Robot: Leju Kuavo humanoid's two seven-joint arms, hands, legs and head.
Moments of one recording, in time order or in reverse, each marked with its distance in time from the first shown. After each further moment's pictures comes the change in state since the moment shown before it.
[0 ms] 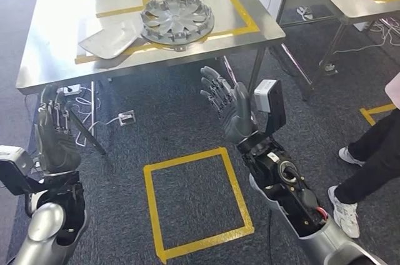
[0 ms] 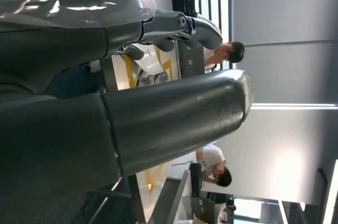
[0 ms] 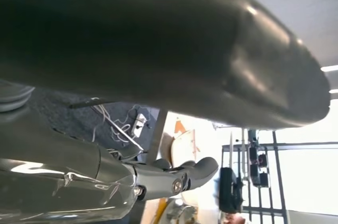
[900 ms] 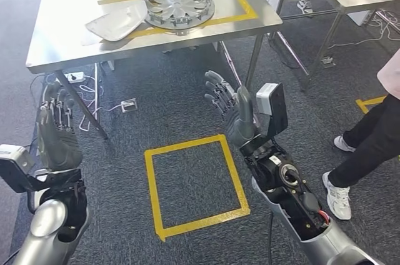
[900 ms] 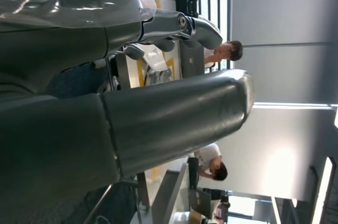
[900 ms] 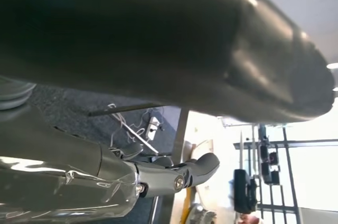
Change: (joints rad) left arm -0.007 0.005 -0.001 0.010 0.033 -0.009 -0.036; right arm 0.015 -0.001 0.000 0.018 0.005 -0.009 -0.011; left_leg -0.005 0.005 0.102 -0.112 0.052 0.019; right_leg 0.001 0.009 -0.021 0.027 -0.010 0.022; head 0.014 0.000
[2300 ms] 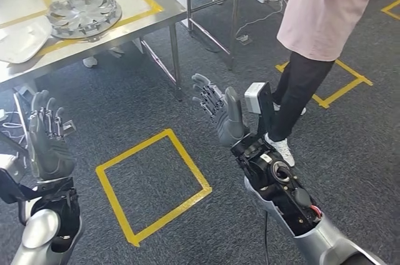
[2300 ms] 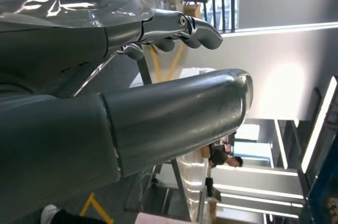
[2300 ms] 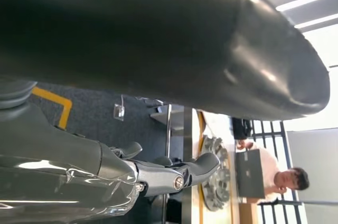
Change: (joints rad) left arm 0.019 0.004 -0.001 -0.007 -0.020 0.017 0.019; right arm 0.004 0.000 0.002 0.005 -0.025 0.028 0.010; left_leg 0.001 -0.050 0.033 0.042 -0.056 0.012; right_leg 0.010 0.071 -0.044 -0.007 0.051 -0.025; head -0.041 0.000
